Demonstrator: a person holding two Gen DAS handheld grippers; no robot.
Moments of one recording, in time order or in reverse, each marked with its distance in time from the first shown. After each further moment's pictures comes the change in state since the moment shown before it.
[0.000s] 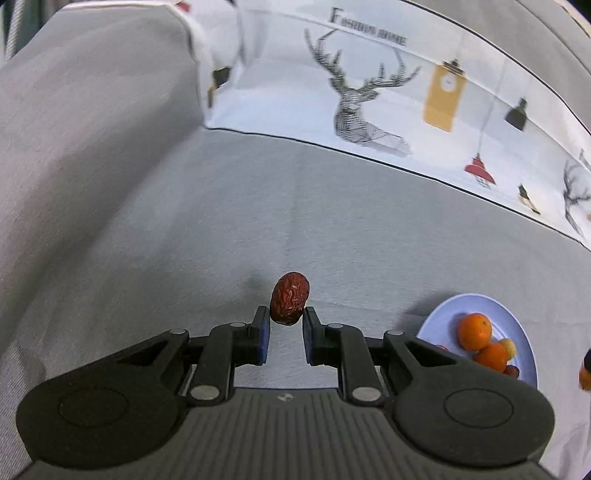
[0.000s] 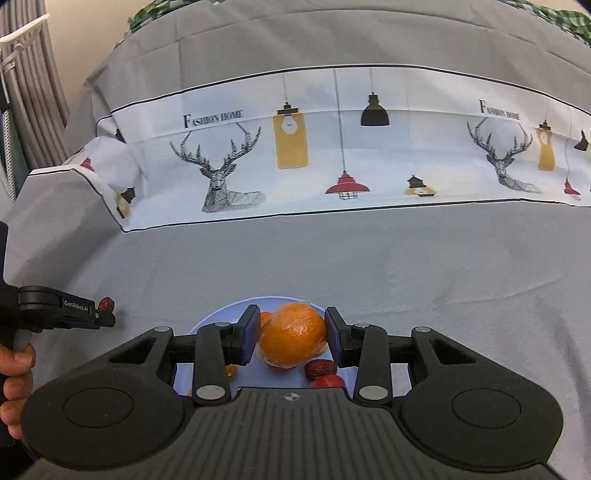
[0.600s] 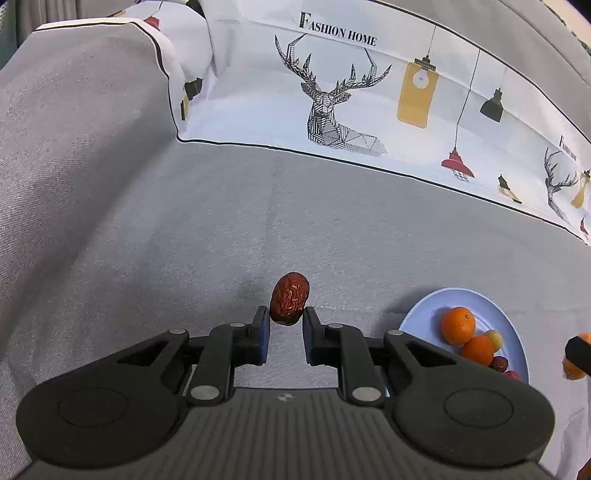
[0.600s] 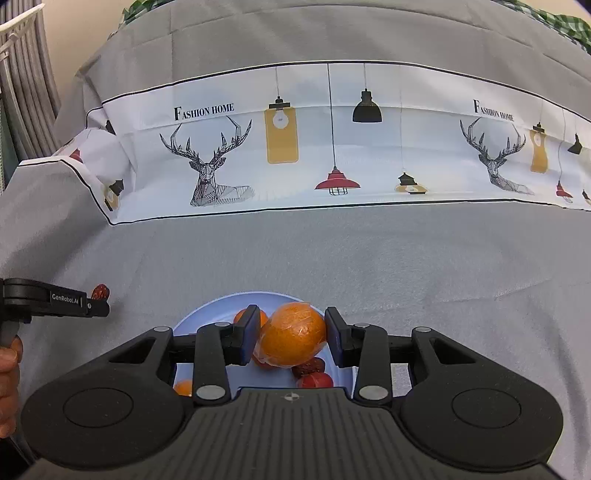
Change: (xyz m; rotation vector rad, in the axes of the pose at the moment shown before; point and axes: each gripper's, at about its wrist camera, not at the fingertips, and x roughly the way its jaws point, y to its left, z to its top) left arm -0.001 -0.004 0.001 0.049 -0.018 -0.046; right arm 0.006 0.005 -0.003 -0.034 0.017 -0.032
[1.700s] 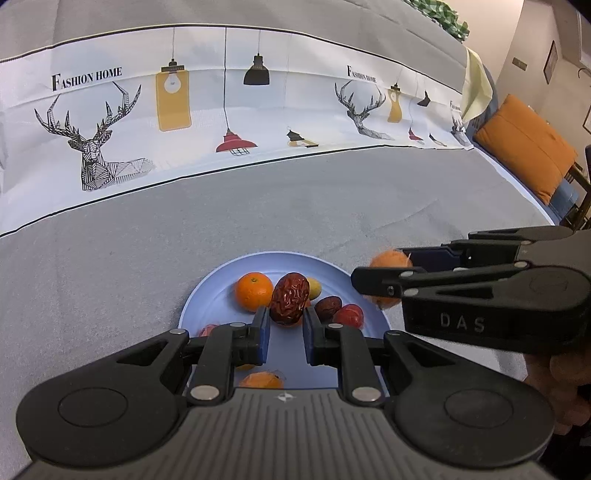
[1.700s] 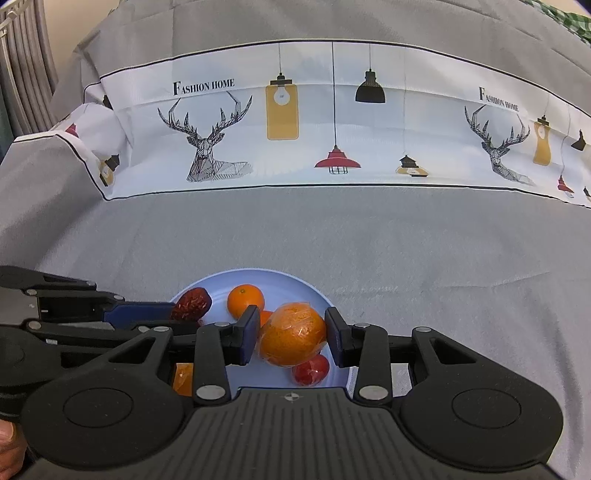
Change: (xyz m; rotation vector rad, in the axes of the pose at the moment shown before) left arm -0.022 -0.094 -0.041 0.466 -0.070 -0.433; right arm 0.009 0.007 -0.005 -0.029 0.074 -0.020
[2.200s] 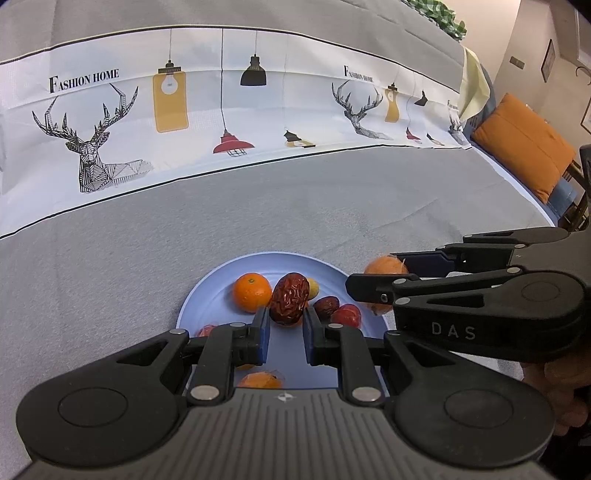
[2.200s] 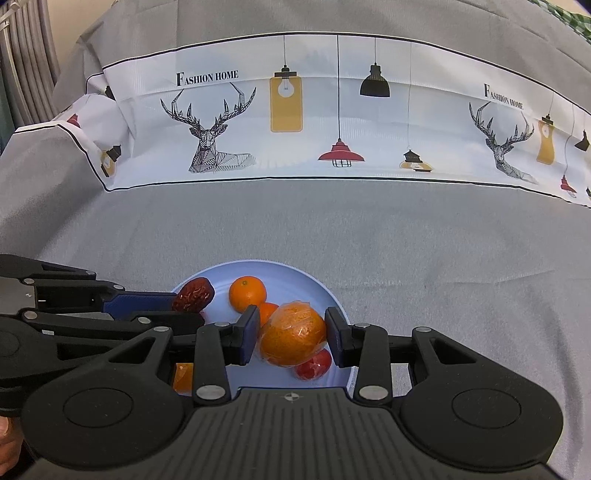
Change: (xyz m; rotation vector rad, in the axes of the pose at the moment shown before) left arm -0.002 0.000 -0.001 0.009 -0.003 -0.006; right arm 0.003 0.001 0.001 -0.011 0.016 0.001
